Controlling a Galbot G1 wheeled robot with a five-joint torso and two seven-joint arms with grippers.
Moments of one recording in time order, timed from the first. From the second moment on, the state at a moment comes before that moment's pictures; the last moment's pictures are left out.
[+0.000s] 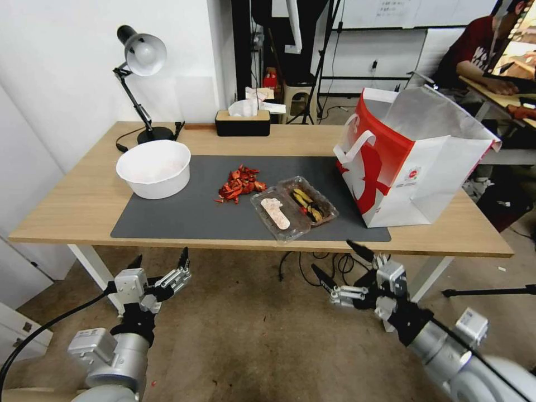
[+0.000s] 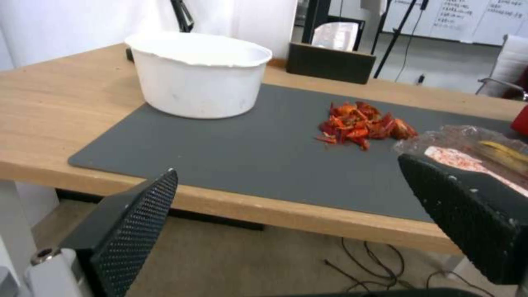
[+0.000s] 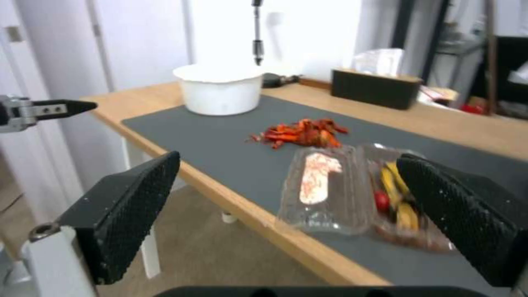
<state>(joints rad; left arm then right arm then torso) 1.85 -1.56 -0.63 -2.42 -0.29 0.19 -0.02 -1.64 1.11 0.70 2.35 0.44 -0.22 -0.55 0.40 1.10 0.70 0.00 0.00</state>
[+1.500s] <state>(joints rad) 1.87 -1.61 -0.67 -2.38 -0.24 0.15 -0.02 -0.57 0.67 -0.19 1.85 0.72 -0.64 -0.39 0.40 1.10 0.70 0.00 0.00</state>
